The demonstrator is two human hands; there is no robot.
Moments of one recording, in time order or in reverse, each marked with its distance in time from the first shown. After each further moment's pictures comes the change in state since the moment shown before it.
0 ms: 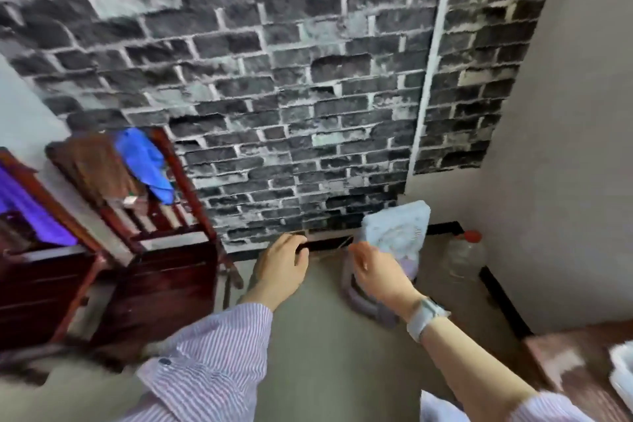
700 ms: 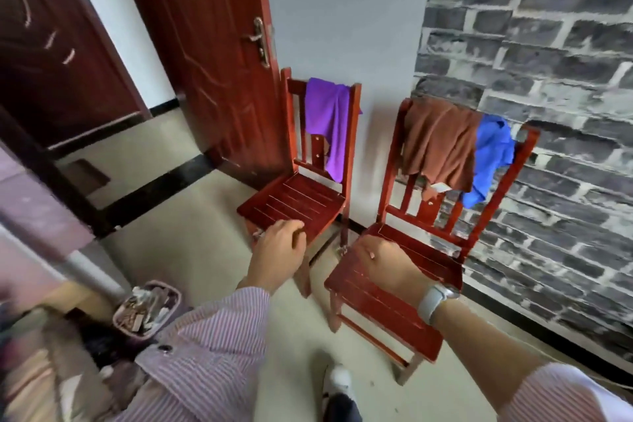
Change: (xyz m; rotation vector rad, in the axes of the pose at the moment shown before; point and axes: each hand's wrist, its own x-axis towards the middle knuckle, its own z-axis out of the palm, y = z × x) left_hand -0.208 -0.480 -0.296 0.008 0.450 -0.743; right_hand 0.086 -0.460 0.407 -0.137 -0.542 -0.625
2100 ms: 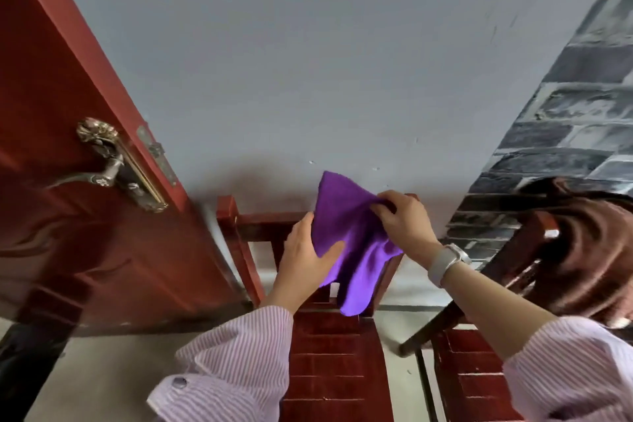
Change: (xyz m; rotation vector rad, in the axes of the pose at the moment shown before) left_hand 0.724 -0.107 0.026 -0.428 -0.499 0.374; right_hand 0.674 -0.016 -0.085 0.116 0.699 0.590
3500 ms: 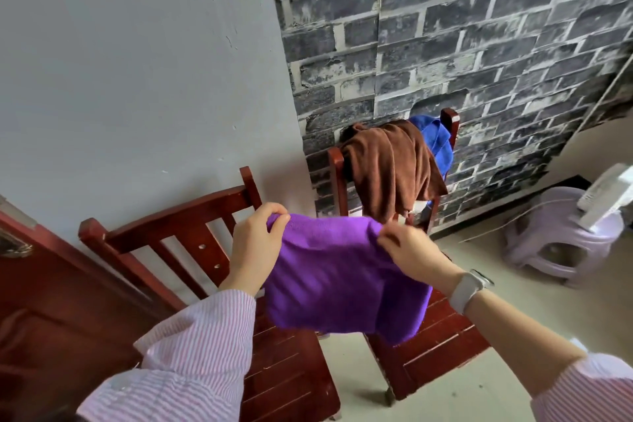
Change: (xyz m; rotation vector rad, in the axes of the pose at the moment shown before) left_hand -0.133 0.148 0.112 0.204 0.065 0.440; right_hand -0.244 0.171 -0.178 -0.067 0.105 0.179
